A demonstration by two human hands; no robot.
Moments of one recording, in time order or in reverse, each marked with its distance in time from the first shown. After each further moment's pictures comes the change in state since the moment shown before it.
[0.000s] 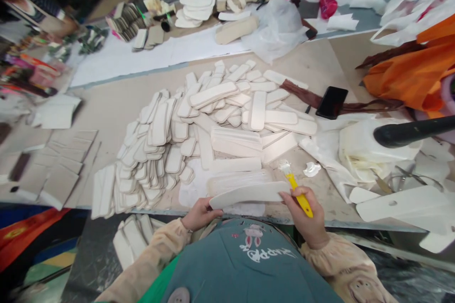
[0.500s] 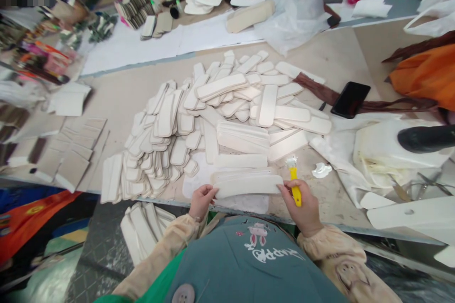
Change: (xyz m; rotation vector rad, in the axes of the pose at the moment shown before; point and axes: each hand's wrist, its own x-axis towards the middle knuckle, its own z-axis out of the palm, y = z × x) left_hand 0.009 -0.035 0.019 -0.386 0.637 -0.414; right_hand 0.017 0.015 0.014 -0.383 -0.087 -0.175
